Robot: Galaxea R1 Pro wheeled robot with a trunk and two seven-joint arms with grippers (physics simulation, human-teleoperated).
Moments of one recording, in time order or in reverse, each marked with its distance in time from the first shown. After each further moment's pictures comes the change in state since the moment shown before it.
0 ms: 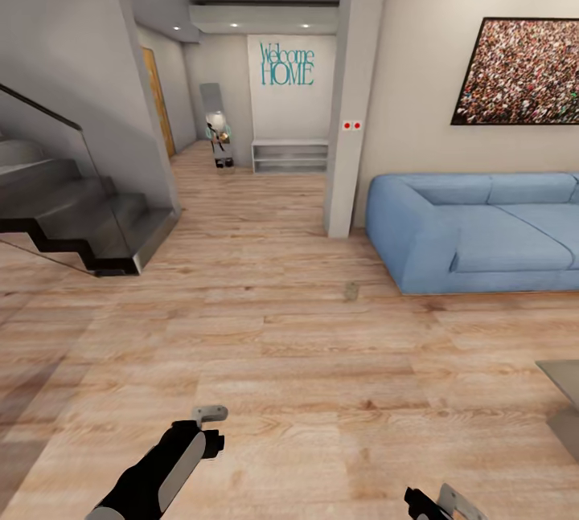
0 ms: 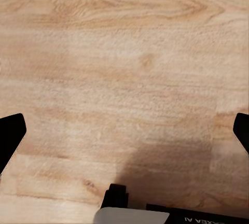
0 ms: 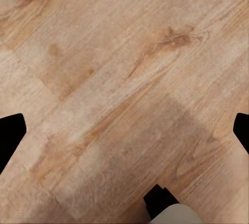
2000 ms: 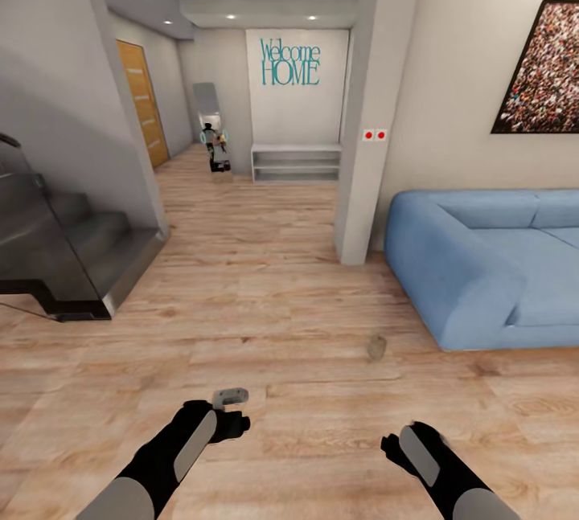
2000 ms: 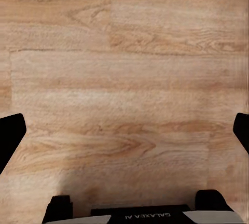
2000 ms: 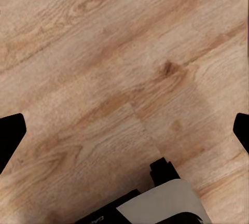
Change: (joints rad) left arm -0.085 -0.049 0.022 0.068 0.014 0.020 -0.213; right arm -0.224 -0.011 0.026 -0.010 0.012 0.478 -0.017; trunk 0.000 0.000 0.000
